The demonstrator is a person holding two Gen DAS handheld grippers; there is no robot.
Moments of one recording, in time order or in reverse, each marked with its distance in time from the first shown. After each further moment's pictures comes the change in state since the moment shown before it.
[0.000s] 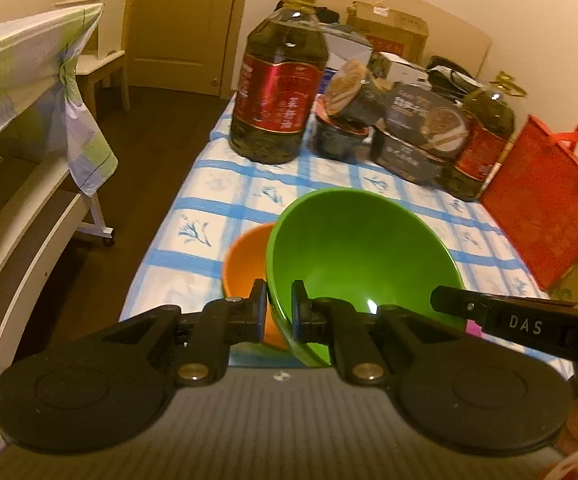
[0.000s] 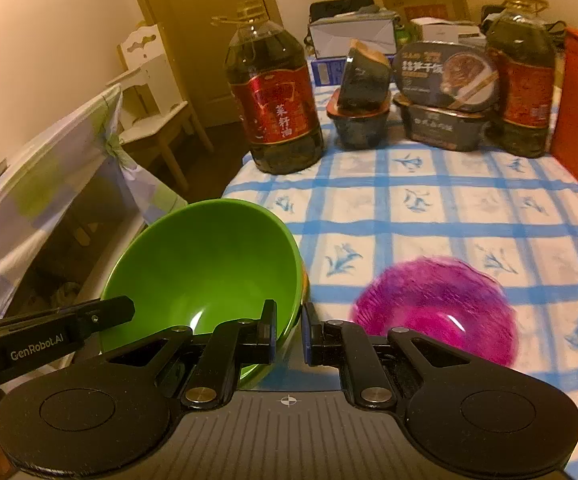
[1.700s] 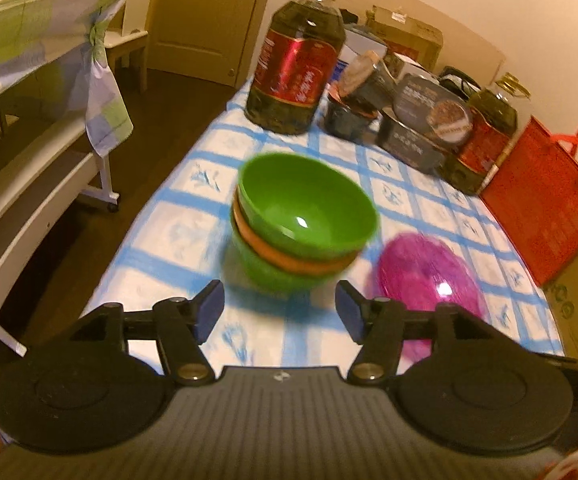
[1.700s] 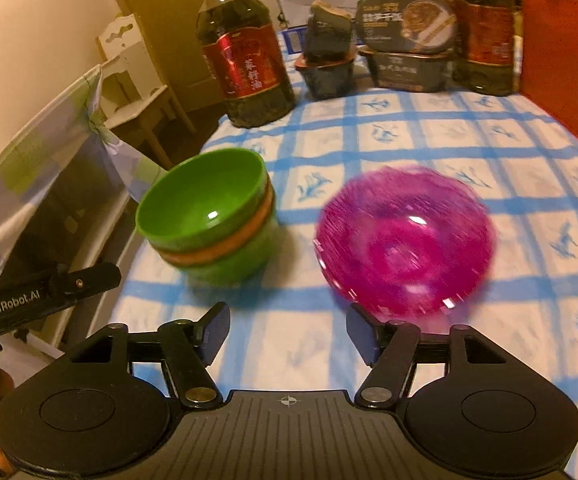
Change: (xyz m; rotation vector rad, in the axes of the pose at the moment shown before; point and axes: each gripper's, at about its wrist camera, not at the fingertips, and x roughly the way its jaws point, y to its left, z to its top) left arm -0.031 -0.001 -0.086 -0.084 -0.011 -0.009; right arm -0.047 -0.028 -0.099 0.082 0.030 -0.047
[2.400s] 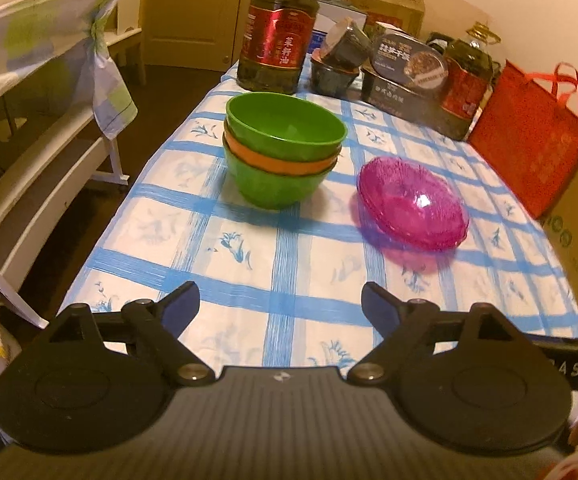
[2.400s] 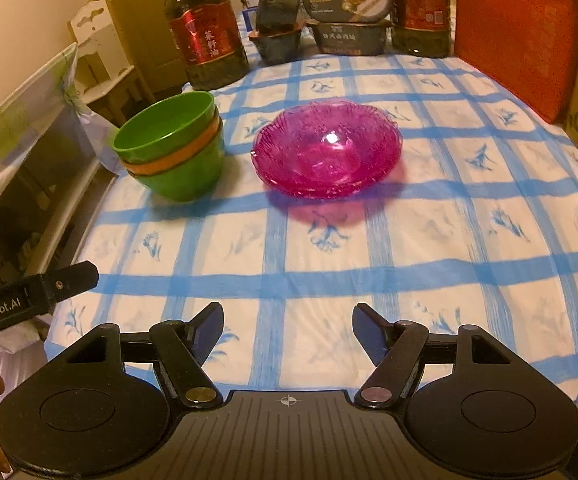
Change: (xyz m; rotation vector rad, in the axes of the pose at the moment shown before) left arm -0.051 -0.026 -0.079 0.100 0.031 0.050; right arm -0.062 -0.026 -0.080 0.026 0.052 -0.096
